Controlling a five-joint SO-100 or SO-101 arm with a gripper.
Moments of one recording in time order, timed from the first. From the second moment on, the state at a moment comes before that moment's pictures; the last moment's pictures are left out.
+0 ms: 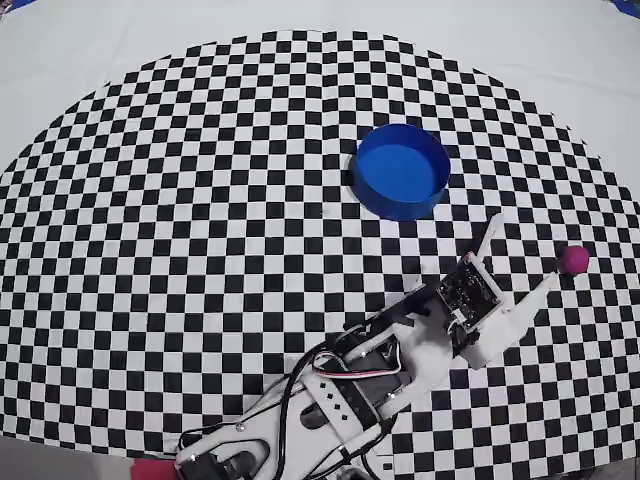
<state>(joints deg) 59.3 177.9 177.9 1.8 -94.0</state>
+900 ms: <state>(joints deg) 63.5 172.6 177.9 2.8 -94.0</state>
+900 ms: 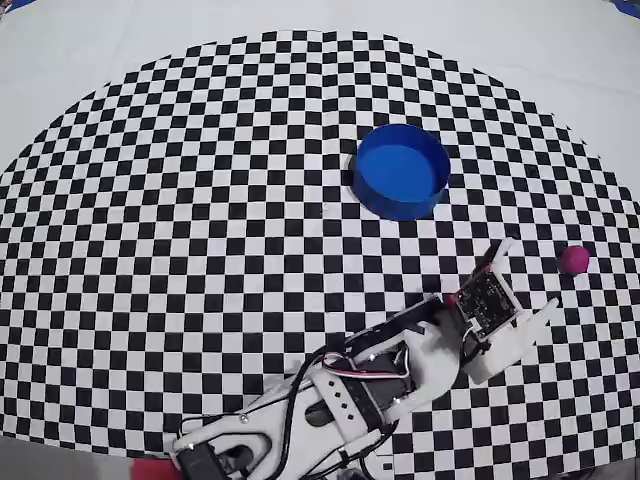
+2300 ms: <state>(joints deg) 63.2 130.4 155.6 -0.8 -94.0</state>
